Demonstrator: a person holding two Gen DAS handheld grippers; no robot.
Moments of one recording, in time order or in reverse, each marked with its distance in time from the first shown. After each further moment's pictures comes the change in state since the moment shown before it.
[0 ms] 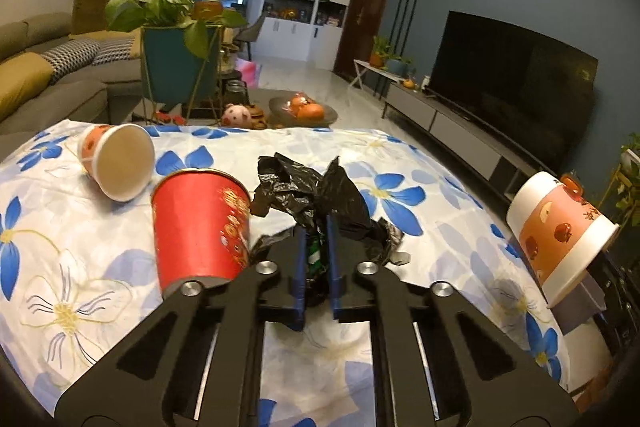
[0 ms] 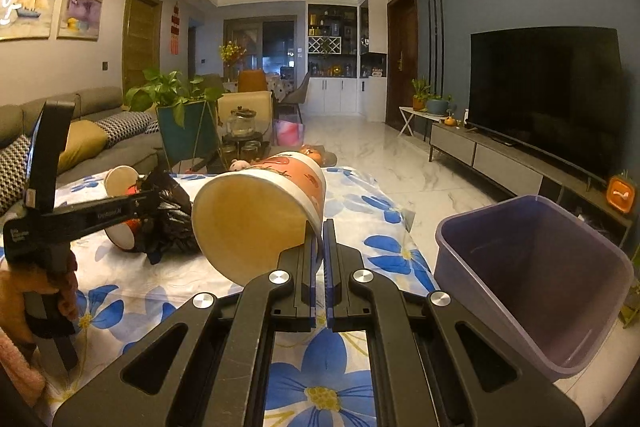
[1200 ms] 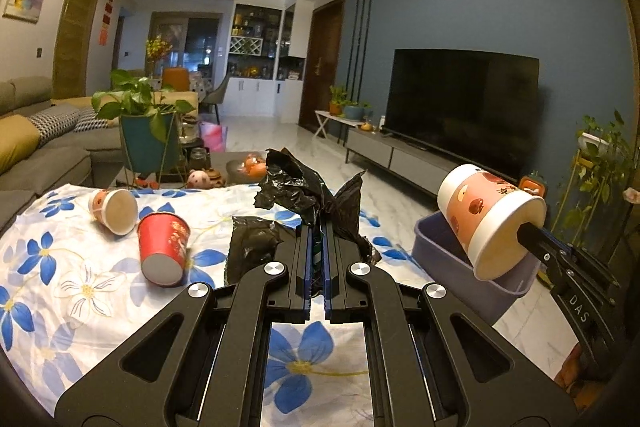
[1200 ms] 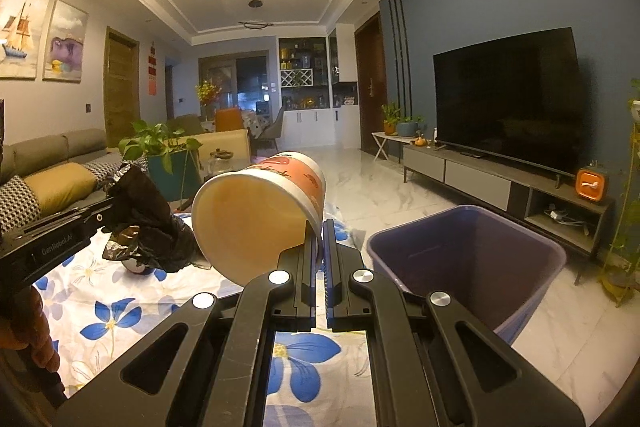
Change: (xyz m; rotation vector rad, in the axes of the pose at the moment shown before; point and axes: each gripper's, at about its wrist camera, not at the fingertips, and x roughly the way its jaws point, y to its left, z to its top) left arm -0.131 -0.107 -0.022 0.133 -0.201 -0.078; right arm -0.096 -0.034 0.000 0.080 -0.125 -0.077
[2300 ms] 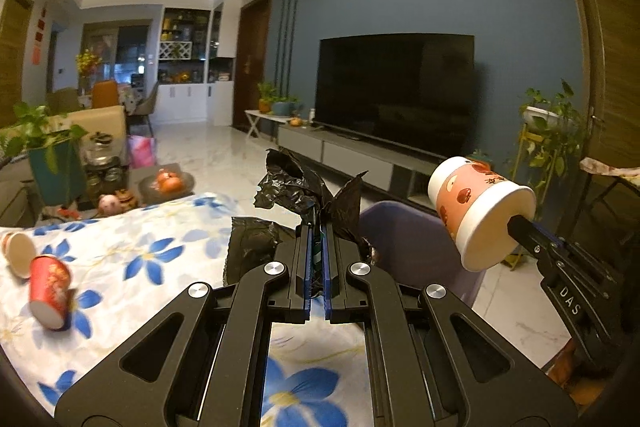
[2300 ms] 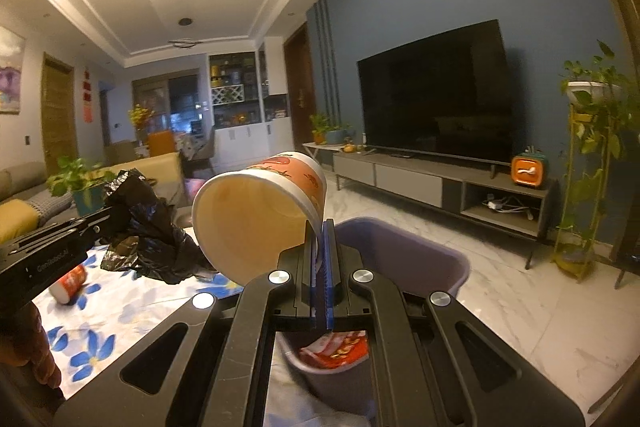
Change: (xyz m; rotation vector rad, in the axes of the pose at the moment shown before) left arm 0.075 -0.112 0.014 0.113 0.017 -0.235; right arm -0.009 -0.100 0.006 0.105 -0.049 -0.242
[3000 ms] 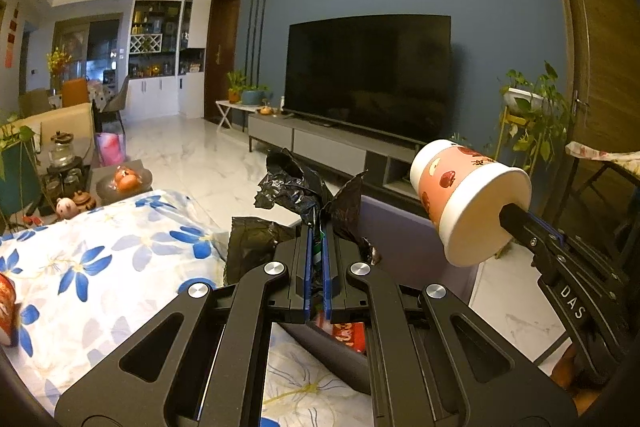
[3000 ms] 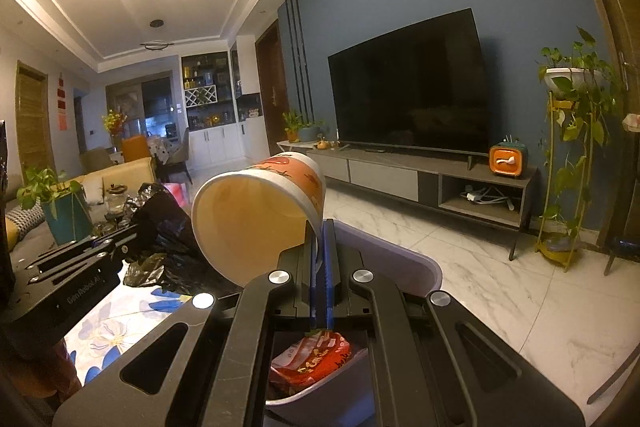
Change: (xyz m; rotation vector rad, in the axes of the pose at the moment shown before) left arm 0.073 -0.044 -0.008 0.035 0.047 -0.086; right arm 0.029 -0.029 0.001 0.040 0.011 -0.080
